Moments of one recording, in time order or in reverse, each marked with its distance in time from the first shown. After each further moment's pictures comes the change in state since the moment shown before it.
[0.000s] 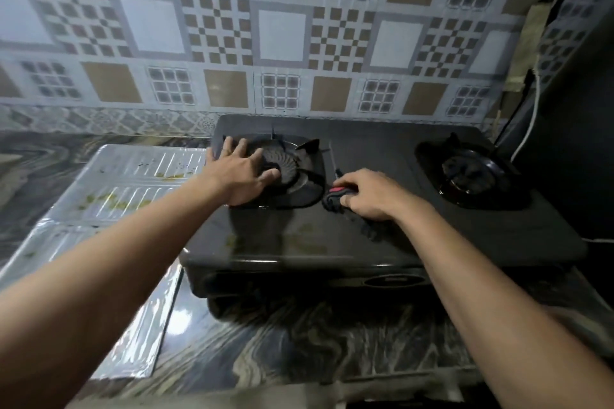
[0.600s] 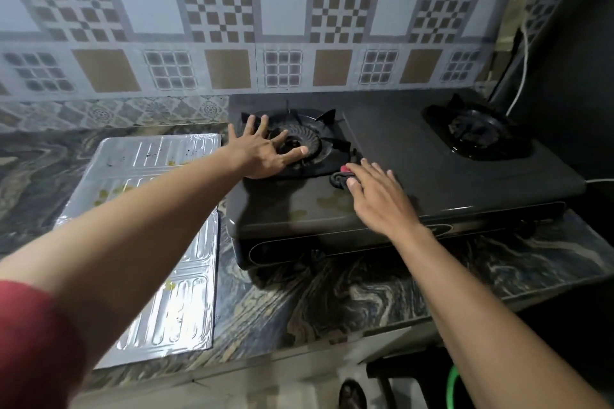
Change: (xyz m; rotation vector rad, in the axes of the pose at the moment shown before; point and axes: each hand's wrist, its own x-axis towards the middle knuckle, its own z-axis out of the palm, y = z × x) left_hand 0.004 -0.032 0.006 0.111 -0.130 0.148; right_hand -0.044 -0.045 0.098 -0.037 0.367 0.118
